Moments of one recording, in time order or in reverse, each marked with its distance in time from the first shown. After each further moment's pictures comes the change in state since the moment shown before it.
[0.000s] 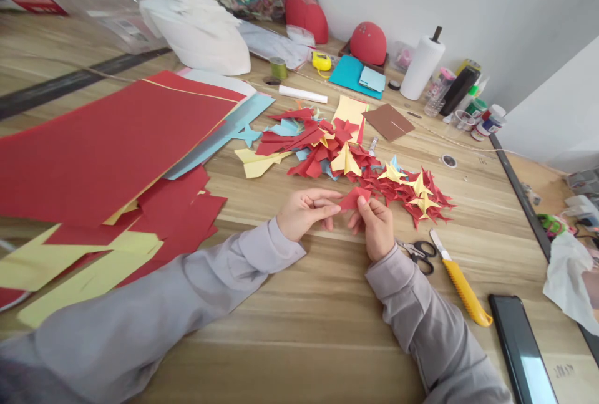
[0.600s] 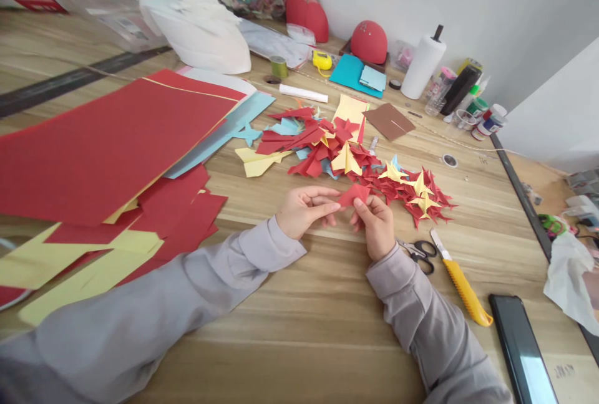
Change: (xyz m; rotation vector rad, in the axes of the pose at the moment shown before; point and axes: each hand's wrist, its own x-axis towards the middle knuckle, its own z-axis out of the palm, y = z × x) left_hand 0.002 -0.001 0.000 -0.036 0.049 0.021; right_hand 0.000 -0.001 0.002 -0.006 0.005 -0.004
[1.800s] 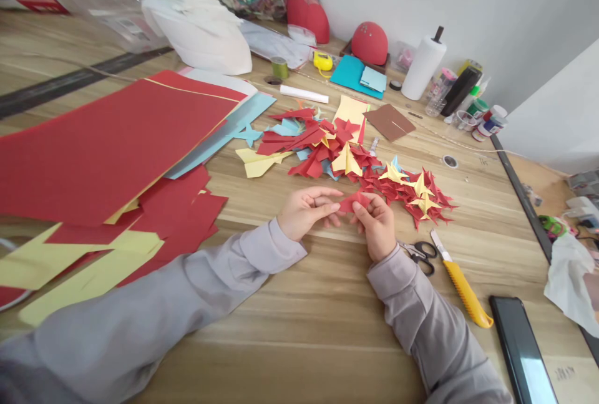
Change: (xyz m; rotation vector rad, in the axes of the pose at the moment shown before) left_hand -0.001 0.000 0.001 -0.015 -0.048 -0.017; right_hand 0.001 0.000 0.000 0.040 0.013 -0.020
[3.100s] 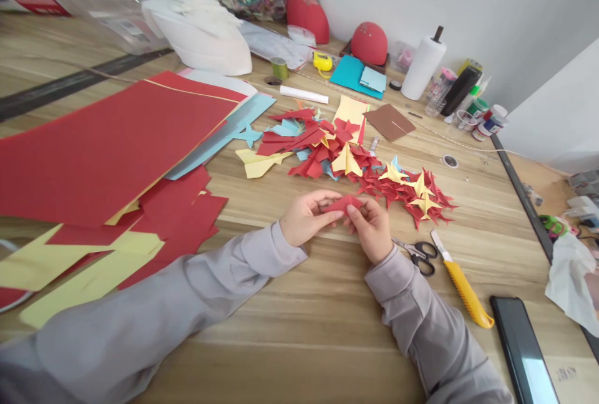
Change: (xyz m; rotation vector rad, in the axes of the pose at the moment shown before) left_hand 0.000 -0.007 0.005 0.052 0.001 0.109; right_hand -0.003 0.001 0.002 -0.135 -0.116 -0.023
